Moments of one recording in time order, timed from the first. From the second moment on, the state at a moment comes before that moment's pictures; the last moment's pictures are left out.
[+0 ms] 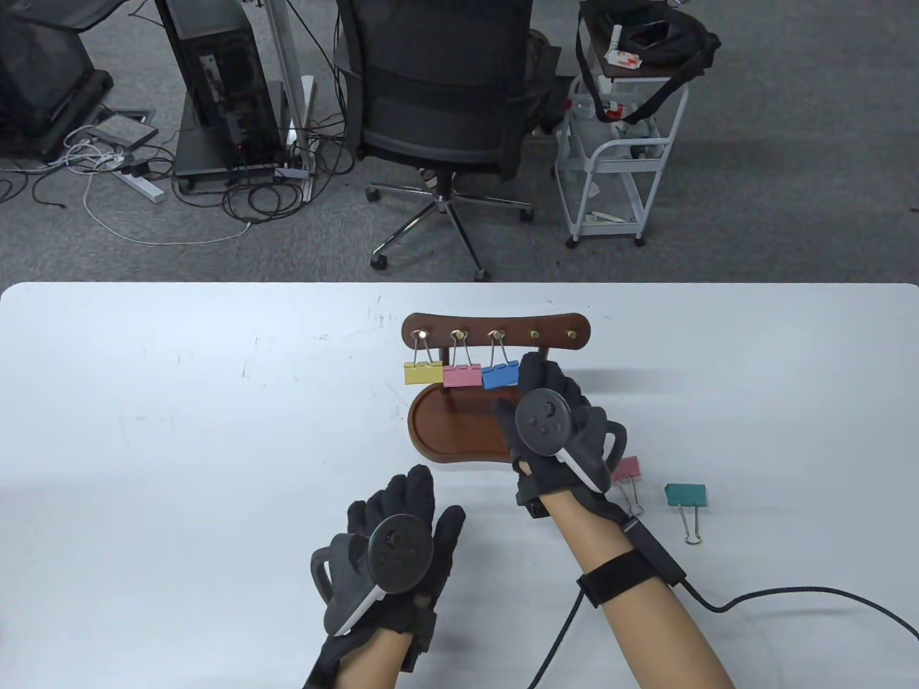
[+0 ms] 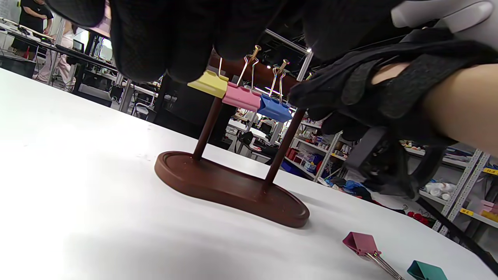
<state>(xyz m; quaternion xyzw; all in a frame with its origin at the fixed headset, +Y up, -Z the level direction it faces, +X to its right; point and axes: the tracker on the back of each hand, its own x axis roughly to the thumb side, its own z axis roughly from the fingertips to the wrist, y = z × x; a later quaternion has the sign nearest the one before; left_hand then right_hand) -0.105 -0.665 -0.225 0.03 -0.07 0.21 0.98 0.102 -0.654 -0.358 0.04 -0.13 0.98 0.17</state>
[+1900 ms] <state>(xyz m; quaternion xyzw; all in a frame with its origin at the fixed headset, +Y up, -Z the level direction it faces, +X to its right) -0.103 -0.667 -0.225 0.03 -0.07 0.20 0.98 0.253 -0.718 -0.306 -0.04 -0.03 0.99 0.13</state>
